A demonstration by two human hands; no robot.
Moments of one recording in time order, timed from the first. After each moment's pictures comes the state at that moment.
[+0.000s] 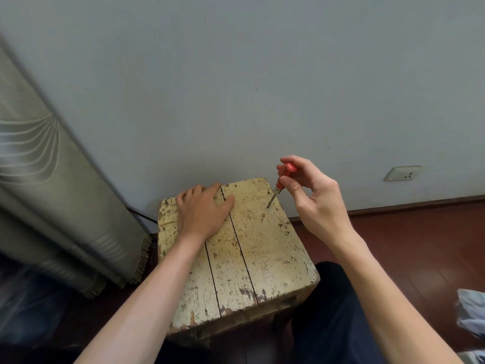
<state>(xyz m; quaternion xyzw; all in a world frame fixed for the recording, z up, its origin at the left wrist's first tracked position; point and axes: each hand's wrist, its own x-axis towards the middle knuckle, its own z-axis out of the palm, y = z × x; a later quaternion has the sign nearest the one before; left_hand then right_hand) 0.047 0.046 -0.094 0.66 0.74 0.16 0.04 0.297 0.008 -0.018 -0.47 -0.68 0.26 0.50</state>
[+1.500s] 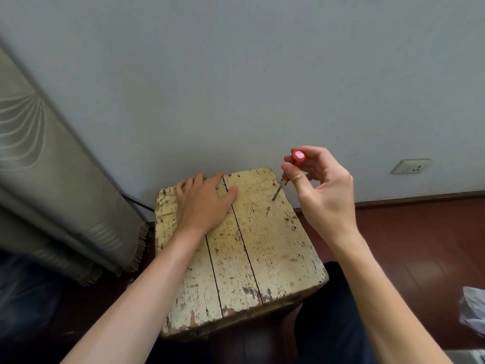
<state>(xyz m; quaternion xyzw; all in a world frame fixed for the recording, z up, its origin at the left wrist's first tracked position) 0.048 0.048 -0.092 0.65 0.74 0.17 0.06 0.277 0.009 -0.020 -0.49 -0.61 0.27 0.57</state>
